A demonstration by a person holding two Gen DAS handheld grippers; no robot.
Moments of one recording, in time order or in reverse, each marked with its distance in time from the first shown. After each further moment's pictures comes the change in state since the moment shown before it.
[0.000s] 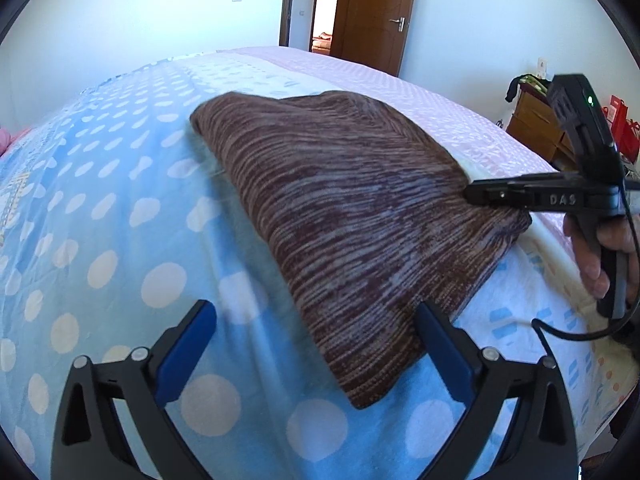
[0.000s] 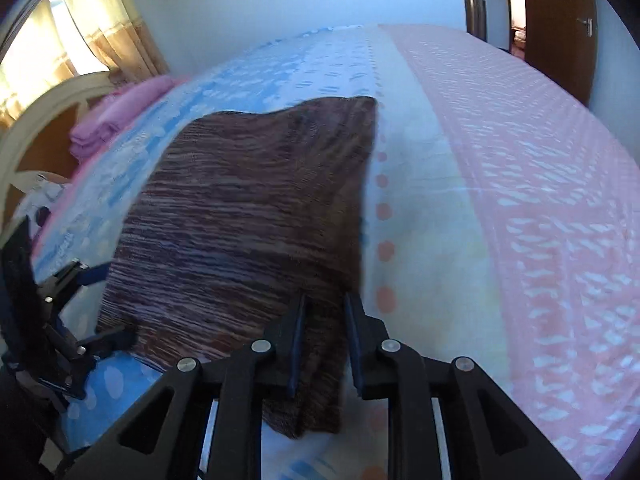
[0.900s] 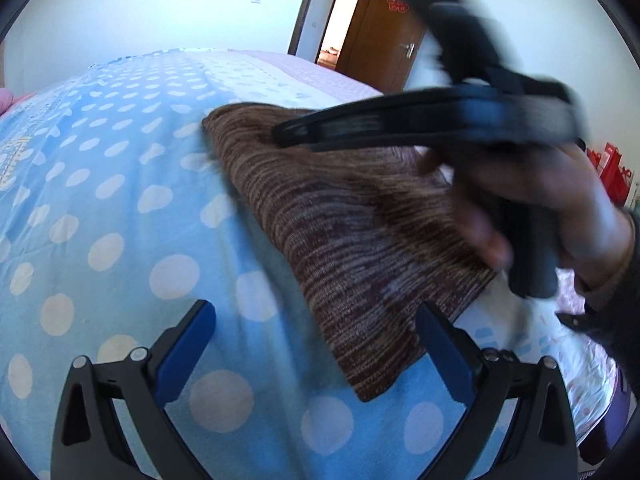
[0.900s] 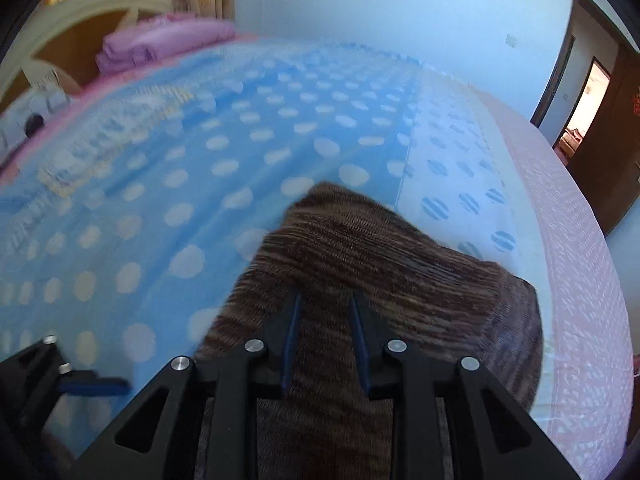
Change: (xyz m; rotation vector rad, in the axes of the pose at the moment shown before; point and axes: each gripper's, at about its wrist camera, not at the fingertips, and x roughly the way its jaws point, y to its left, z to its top) left arm -0.009 0.029 -0.001 -0.132 -0.060 -0.096; right arm 0.074 0.157 0.105 -0.389 -0.058 -0.047
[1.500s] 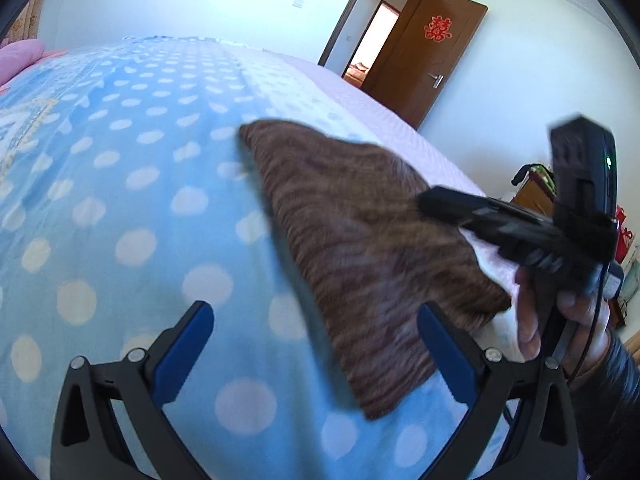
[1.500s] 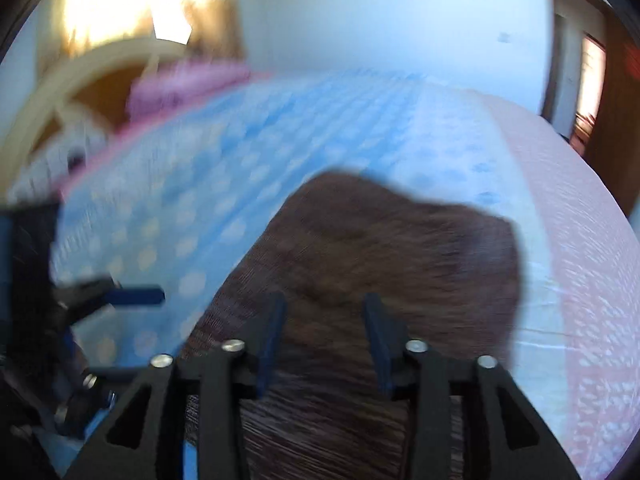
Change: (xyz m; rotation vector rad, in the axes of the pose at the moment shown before) left arm -0.008 0.025 0.019 -0.167 -0.033 0.002; right arm -0.052 -0.042 -0.060 0.158 -0.150 0.126
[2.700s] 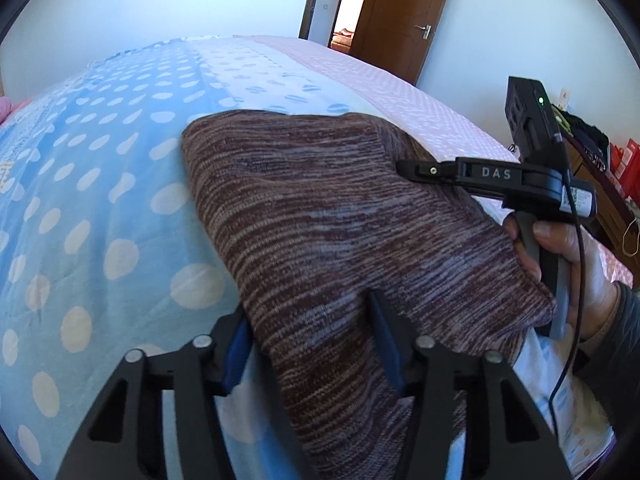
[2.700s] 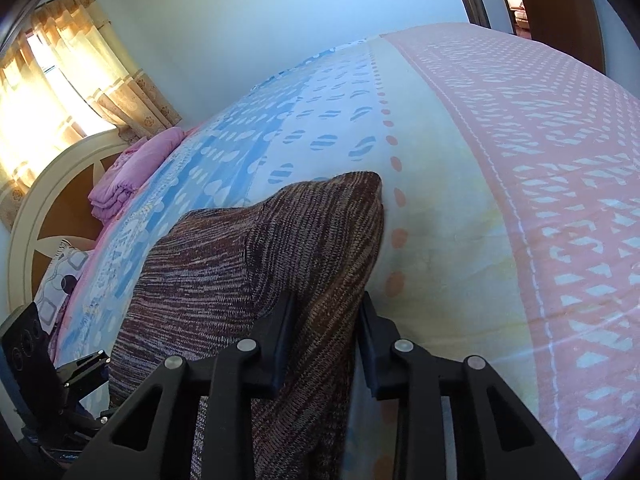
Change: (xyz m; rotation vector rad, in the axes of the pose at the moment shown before) left arm 0.056 -0.044 0.016 0.168 0.114 0.092; right arm 0.054 -0.134 -0.017 0.387 0.048 0.072
